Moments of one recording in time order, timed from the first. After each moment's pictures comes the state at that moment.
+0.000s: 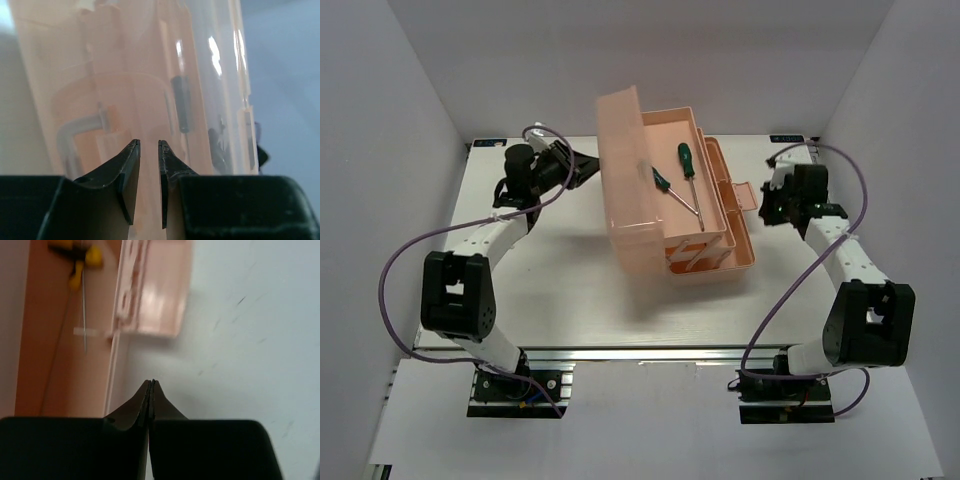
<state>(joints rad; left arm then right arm) -0.13 1.58 1.07 0.37 0.59 -1.09 0.01 1.43 1.09 -0.32 -0.24 -0.17</state>
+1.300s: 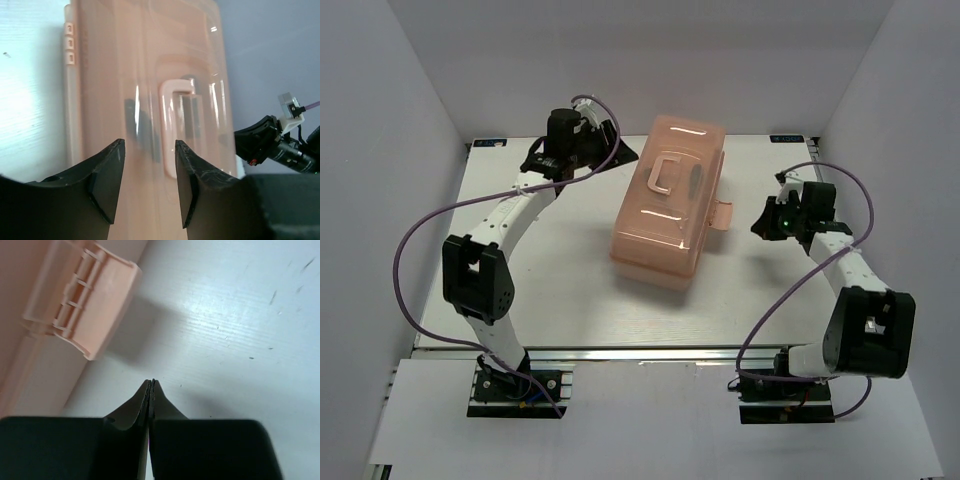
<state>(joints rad) -0.35 1.78 1.60 -0.22 0.41 -0.62 -0.05 1.36 0.89 -0.27 -0.48 -0.03</state>
